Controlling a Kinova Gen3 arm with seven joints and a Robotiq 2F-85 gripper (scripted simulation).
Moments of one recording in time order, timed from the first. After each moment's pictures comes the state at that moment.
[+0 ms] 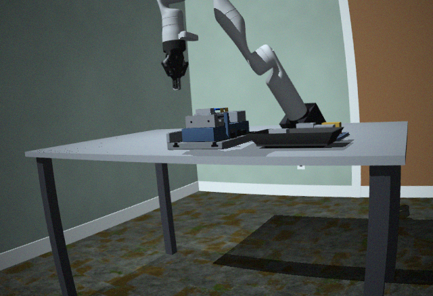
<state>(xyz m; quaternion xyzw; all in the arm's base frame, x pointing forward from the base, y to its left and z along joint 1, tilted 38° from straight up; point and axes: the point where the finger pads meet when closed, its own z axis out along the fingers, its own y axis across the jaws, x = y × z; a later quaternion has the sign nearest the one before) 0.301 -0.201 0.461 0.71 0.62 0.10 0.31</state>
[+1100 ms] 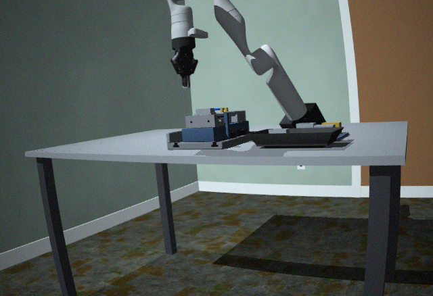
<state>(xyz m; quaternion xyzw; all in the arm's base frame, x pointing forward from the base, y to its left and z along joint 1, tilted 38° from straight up) 0.310 -0.164 0.455 0.71 0.62 0.10 0.31</state>
